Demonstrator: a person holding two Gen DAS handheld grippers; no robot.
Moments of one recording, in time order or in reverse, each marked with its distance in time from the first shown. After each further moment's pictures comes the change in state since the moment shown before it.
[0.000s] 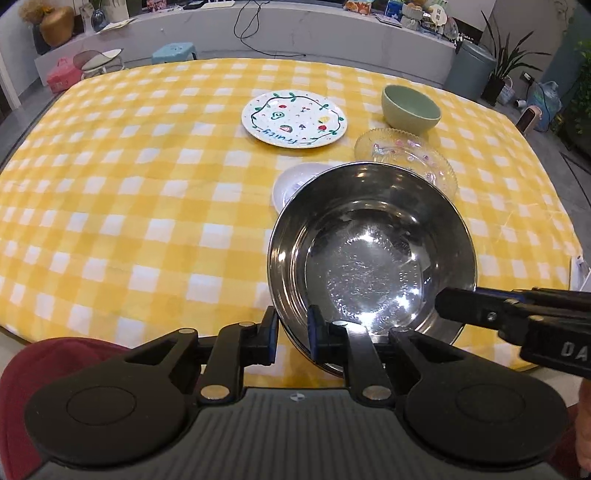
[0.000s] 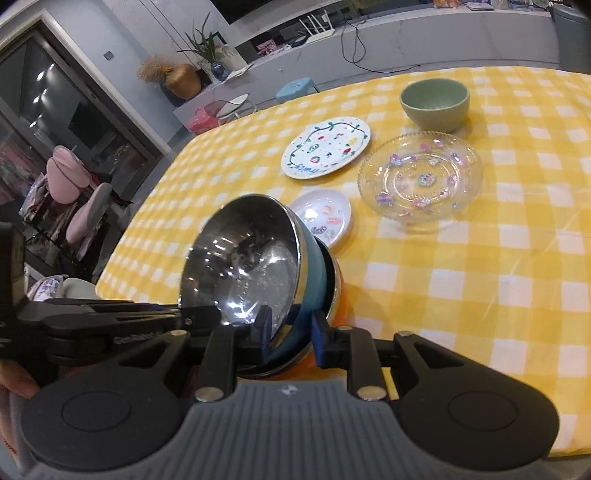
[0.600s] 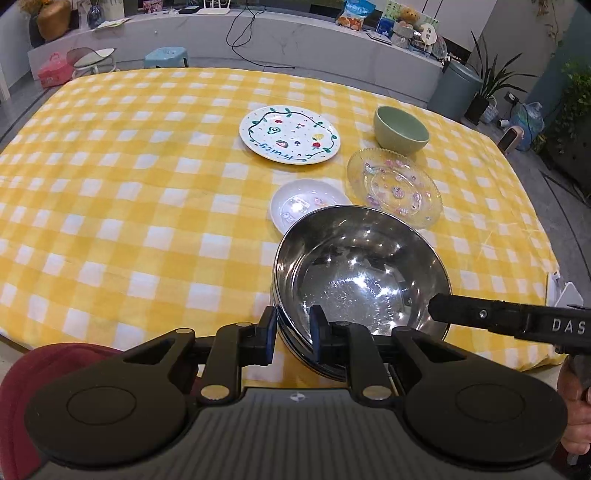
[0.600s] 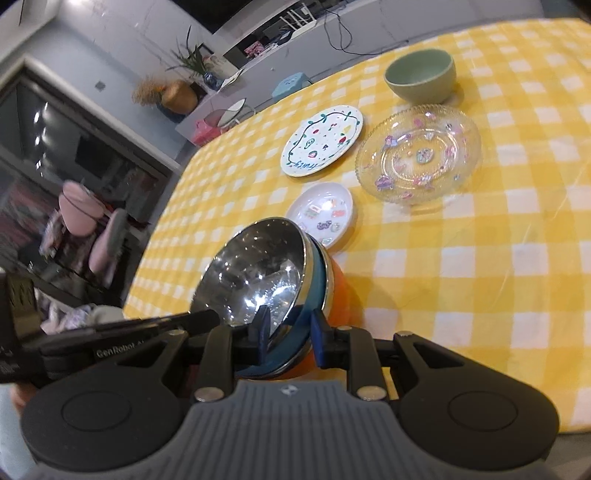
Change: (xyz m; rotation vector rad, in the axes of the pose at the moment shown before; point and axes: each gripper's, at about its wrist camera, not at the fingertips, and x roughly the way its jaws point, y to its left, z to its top) left arm -0.015 0.021 0.002 -0.040 -0.035 -0.095; right arm 0.002 -0.022 0.003 0.171 0.014 0.095
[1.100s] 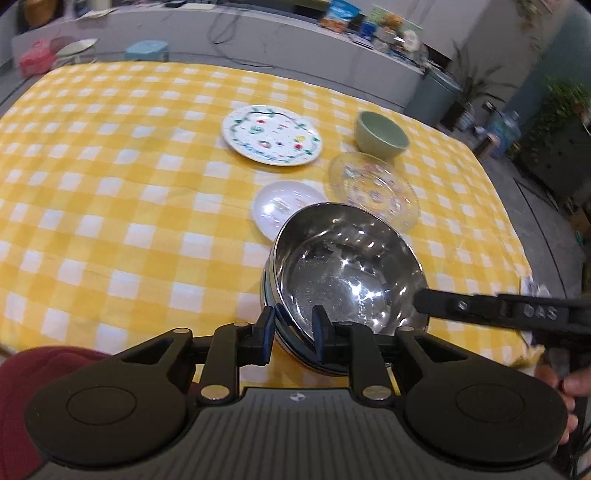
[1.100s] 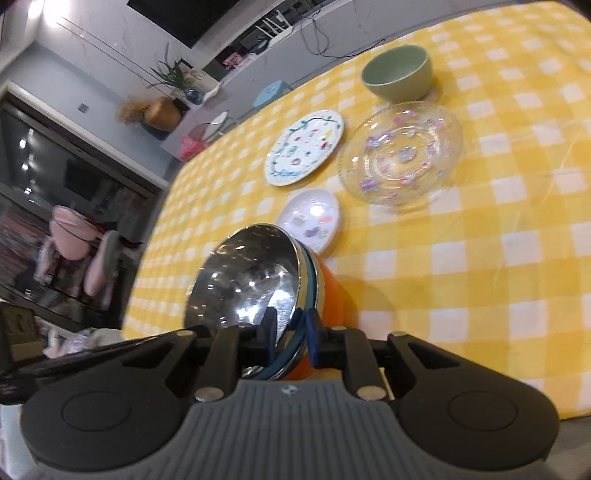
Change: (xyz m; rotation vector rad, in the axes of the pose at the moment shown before) left arm 0.000 0.007 -0.001 0.018 0.000 -0.110; right arm 0.003 -0.001 -0.001 0.057 -0.025 -0.053
